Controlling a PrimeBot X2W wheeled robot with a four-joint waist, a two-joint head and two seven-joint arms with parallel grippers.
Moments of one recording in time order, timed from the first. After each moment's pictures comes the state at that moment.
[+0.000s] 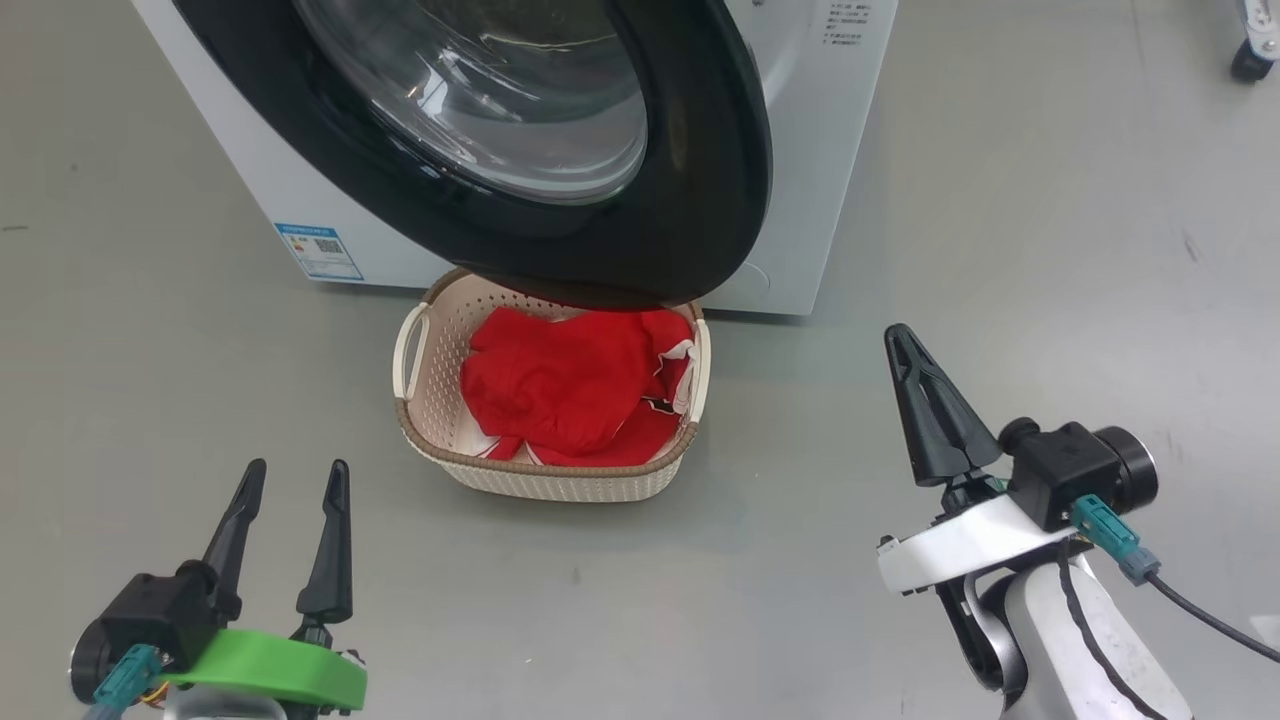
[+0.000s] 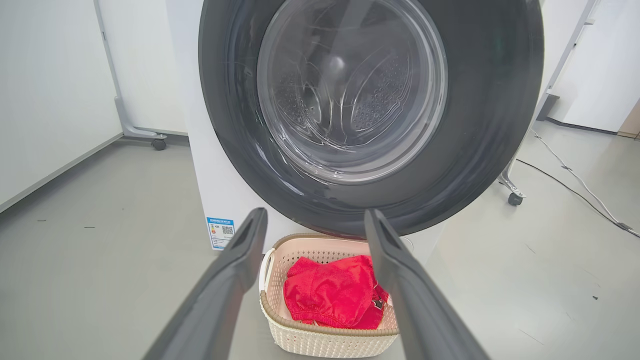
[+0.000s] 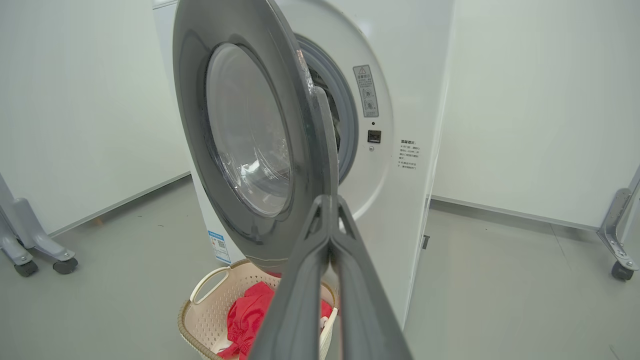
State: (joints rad) left arm -0.02 0.13 -0.13 0.12 -0.41 -0.09 -0.25; right arm -0.15 -0.07 0.28 0.11 0.23 0.12 -0.25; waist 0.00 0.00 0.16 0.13
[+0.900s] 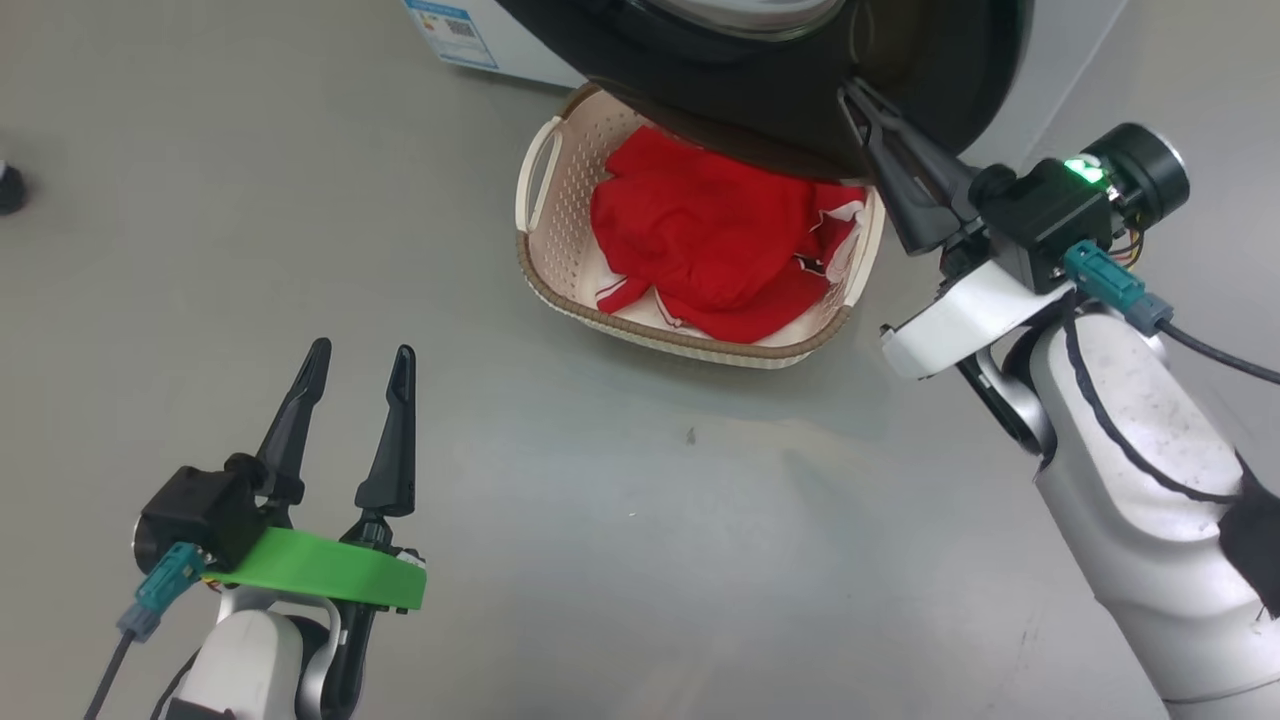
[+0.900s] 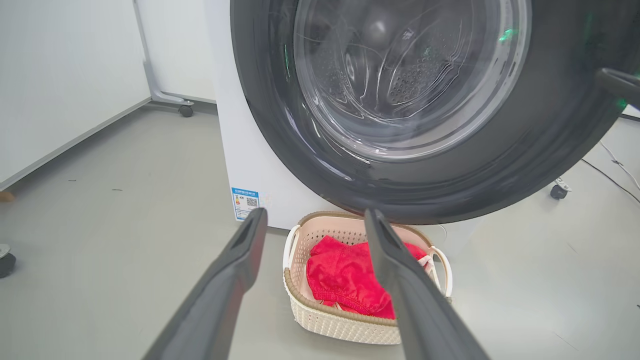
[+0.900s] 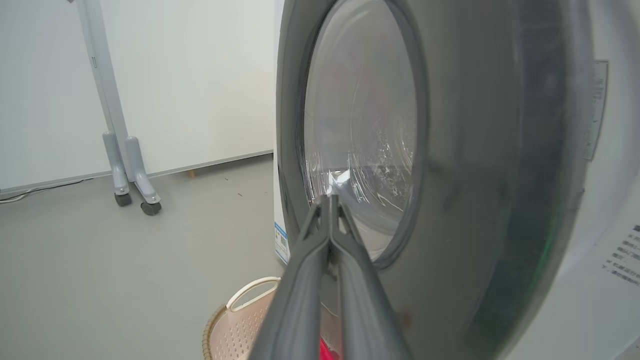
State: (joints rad) left arm -0.19 0.05 -0.18 0.13 -0.42 -0.12 -0.25; right arm -0.62 -0.21 0.44 0.21 0.18 0.12 -0.16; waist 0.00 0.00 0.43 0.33
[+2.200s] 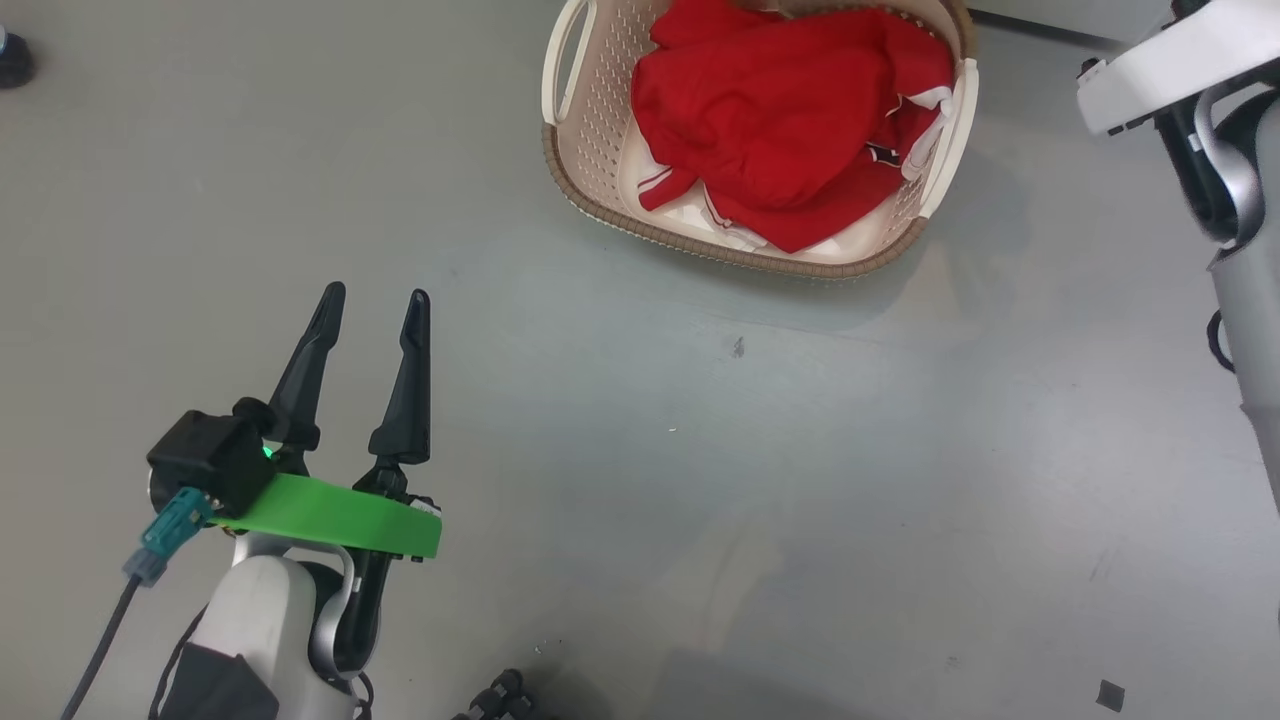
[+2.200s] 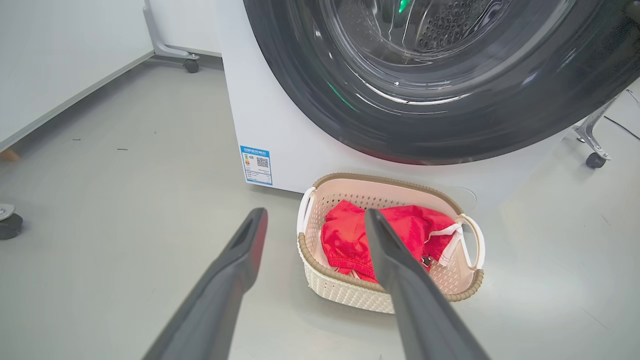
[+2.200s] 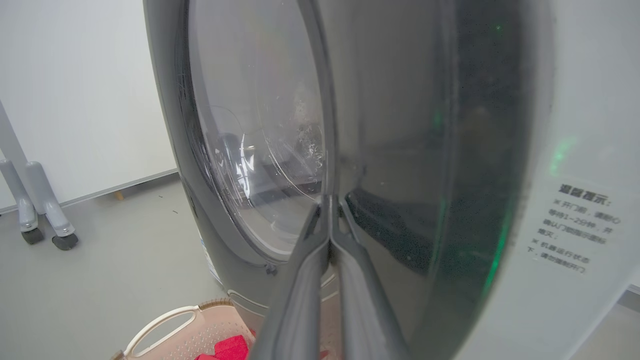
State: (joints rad) left arm -0.28 0.03 -0.18 0.17 -0.44 -0.12 -0.25; right arm -0.90 -0.30 0.28 0.34 0.22 0.12 -0.15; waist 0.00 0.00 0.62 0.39
